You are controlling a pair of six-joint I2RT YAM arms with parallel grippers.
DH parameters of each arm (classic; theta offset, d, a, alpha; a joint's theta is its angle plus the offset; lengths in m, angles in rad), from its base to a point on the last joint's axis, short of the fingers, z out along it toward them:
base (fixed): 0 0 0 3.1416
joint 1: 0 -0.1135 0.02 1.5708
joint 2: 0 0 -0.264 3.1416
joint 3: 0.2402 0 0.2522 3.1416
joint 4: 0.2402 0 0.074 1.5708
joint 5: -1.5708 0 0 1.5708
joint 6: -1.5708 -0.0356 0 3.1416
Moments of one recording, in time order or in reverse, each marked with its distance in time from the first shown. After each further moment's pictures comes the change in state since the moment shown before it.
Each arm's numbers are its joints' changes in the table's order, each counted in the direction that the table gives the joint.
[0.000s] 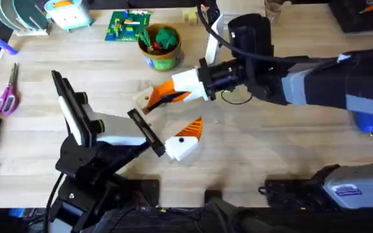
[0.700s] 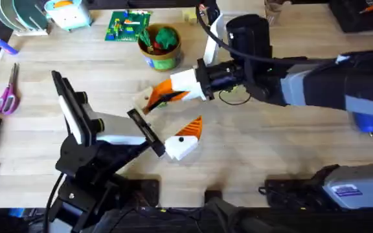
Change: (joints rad) left arm 0.000 0.000 0.000 0.002 0.005 0.009; right arm -0.013 0.000 0.000 -0.007 -0.055 0.007
